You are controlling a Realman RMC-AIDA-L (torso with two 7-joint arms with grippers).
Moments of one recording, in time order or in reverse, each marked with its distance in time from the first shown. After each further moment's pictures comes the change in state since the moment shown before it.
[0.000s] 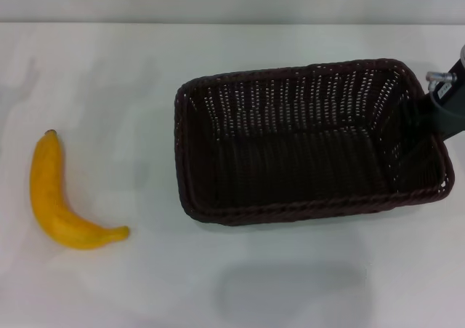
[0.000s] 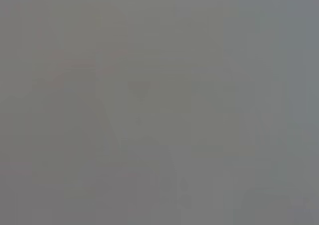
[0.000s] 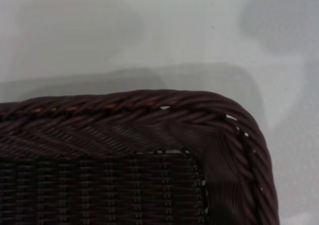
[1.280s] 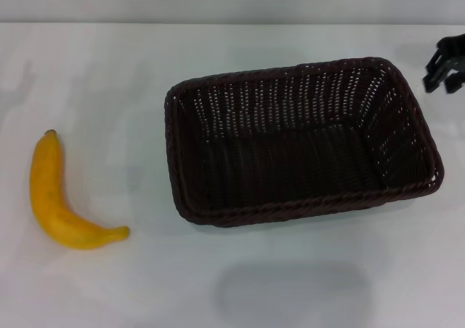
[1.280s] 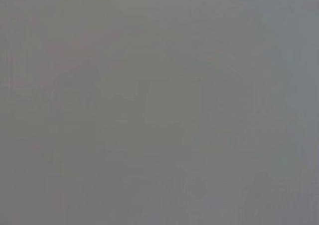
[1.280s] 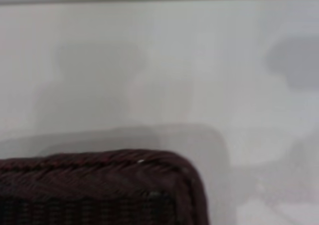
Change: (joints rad) left arm 0.015 0.001 0.000 -0.004 0.003 0.004 0.003; right arm -0.026 -0.115 0.053 -0.141 0.117 0.047 -0.076
